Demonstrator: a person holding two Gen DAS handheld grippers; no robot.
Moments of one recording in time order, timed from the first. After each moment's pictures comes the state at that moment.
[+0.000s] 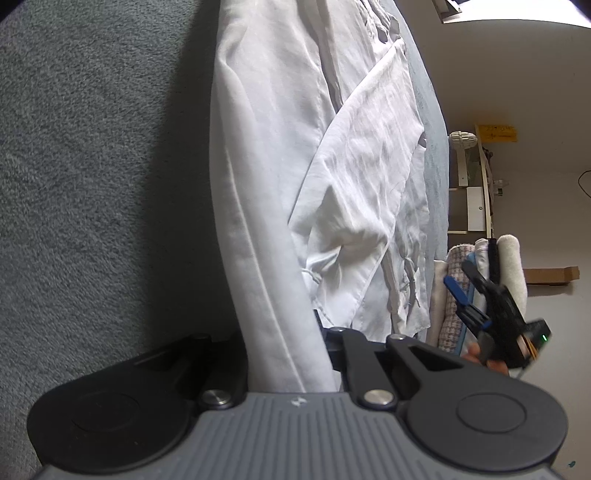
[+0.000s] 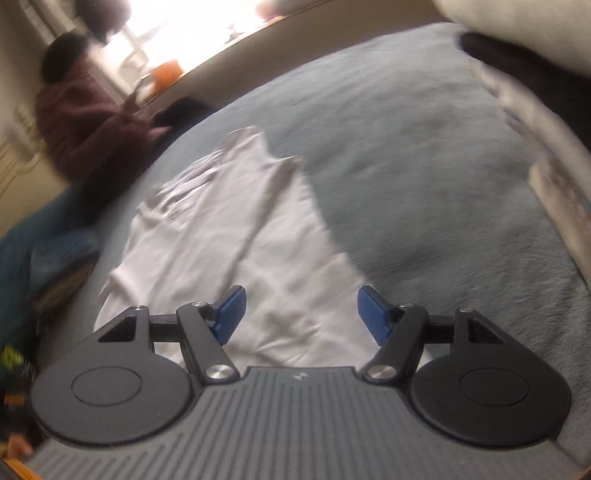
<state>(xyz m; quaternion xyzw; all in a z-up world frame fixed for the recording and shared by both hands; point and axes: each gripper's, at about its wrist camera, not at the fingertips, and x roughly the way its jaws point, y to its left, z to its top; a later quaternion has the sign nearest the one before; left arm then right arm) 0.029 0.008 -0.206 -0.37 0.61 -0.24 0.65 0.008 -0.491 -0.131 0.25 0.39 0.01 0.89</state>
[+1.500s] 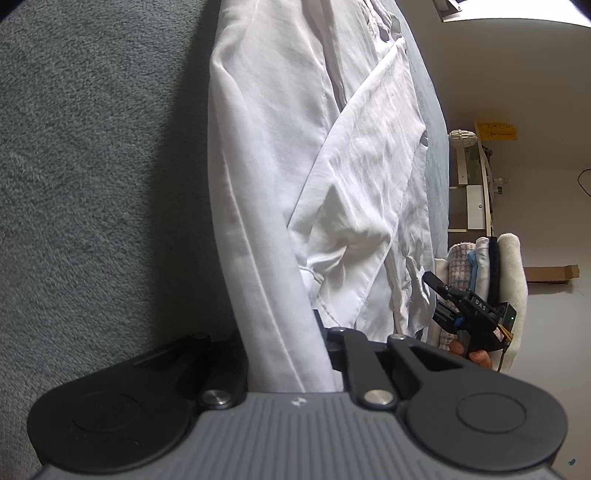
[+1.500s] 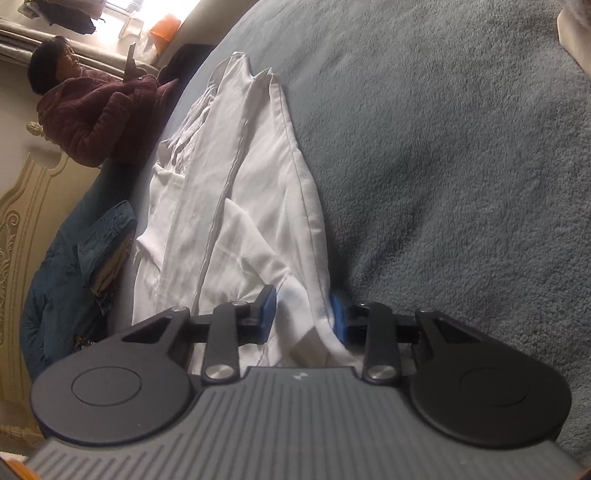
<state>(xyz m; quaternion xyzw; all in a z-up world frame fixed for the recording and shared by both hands) 0.026 0.022 -0.214 -0.37 0.62 -0.25 0.65 0.028 -0.513 -0.197 0.36 0.49 0.14 0.78</state>
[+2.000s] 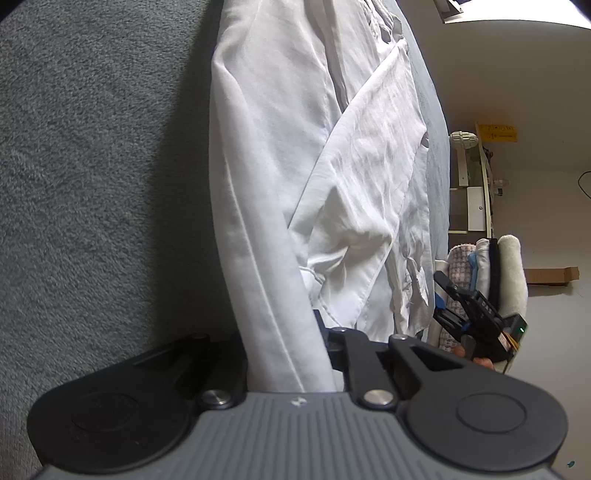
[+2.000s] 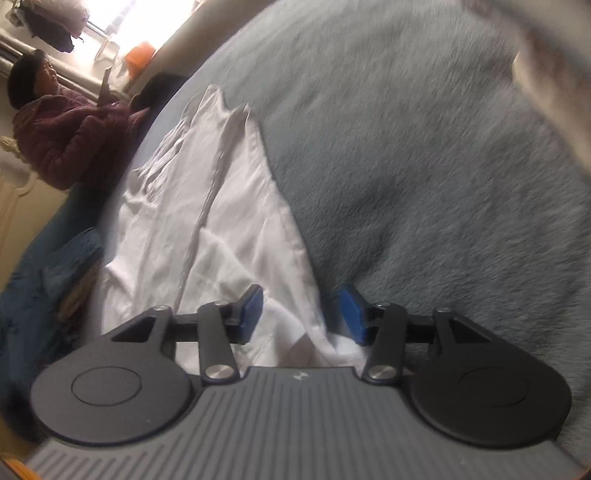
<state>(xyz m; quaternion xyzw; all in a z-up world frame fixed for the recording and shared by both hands) 0.028 0.004 -0.214 -0.37 0.62 -0.24 0.65 0.003 -0.506 -0.169 0.30 0.45 0.04 0.84</state>
